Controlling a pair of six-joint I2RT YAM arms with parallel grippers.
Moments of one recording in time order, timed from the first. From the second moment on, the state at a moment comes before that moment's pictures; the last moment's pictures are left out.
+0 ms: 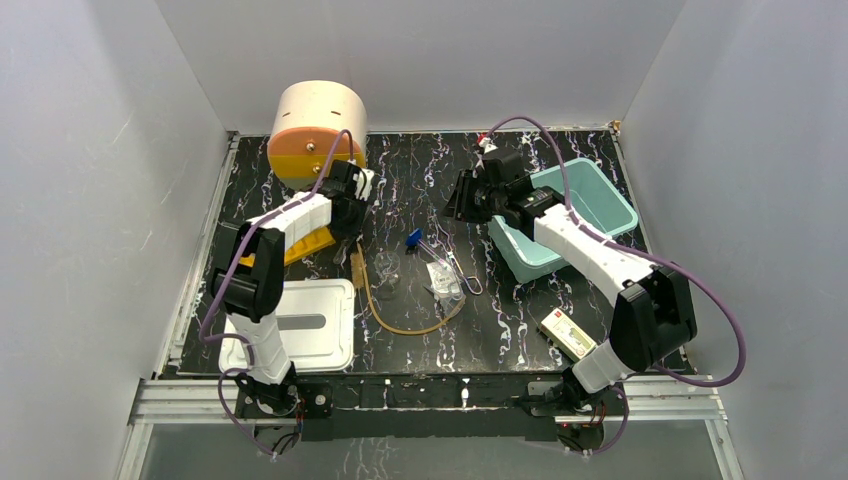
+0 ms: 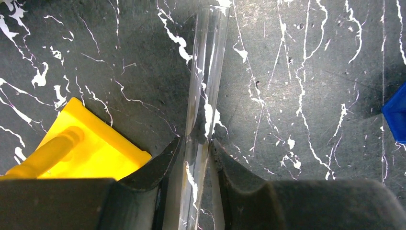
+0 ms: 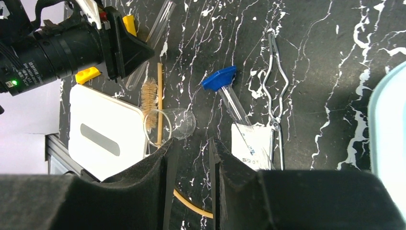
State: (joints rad) left arm -0.33 1.86 1.26 -0.47 -0.06 0.03; right arm 0.56 1.52 1.24 -0.37 -0.21 0.59
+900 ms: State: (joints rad) left arm -0.34 1.64 1.34 -0.44 0.26 -0.26; right arm 0.57 1.54 1.10 -0.01 -0.47 0.67
